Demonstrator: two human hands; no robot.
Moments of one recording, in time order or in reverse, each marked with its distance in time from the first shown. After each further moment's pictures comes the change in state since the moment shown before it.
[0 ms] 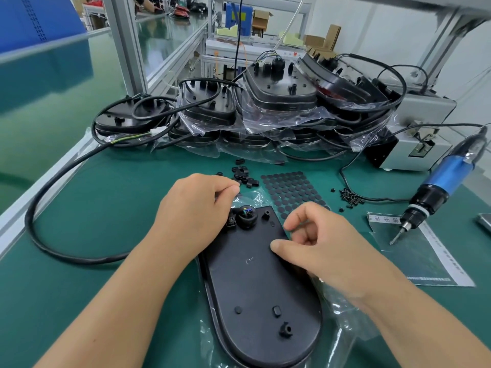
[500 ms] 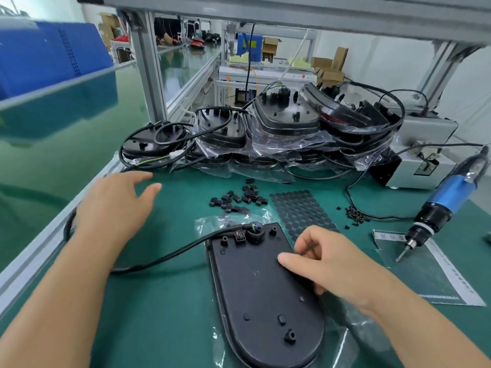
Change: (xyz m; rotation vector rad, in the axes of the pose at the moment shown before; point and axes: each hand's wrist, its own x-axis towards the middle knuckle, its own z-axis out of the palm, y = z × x) left_hand 0.016 -0.071 -0.073 0.339 0.244 -0.299; right_hand 0.004 0.006 -0.009 -0.020 -0.111 0.071
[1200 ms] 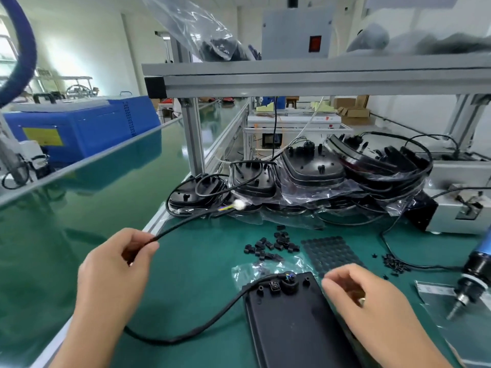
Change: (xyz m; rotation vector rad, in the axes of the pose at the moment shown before) left_hand -0.044 -0.027 -0.052 -0.408 0.270 -0.048; right_hand -0.007 -0.005 0.009 -0.191 0.405 -0.252
